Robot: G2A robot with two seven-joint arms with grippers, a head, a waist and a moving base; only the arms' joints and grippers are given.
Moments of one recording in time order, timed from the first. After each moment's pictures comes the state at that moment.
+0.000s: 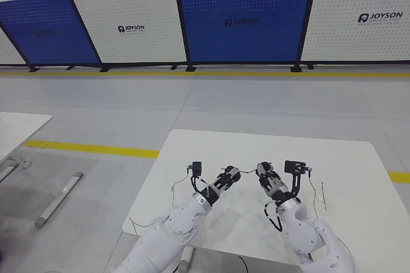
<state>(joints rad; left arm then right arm) 1.34 -1.25 -1.04 -1.39 -0.11 -0.34 -0.09 -1.32 -1.36 1.07 -1.50 -0.66 -0.09 0.10</state>
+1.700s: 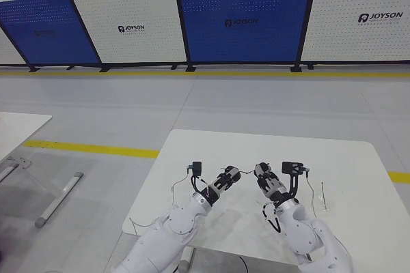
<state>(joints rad) 1.34 -1.25 -1.04 -1.39 -0.11 -0.34 -0.09 -1.32 -1.37 1.06 -1.50 -0.69 -0.10 0.10</state>
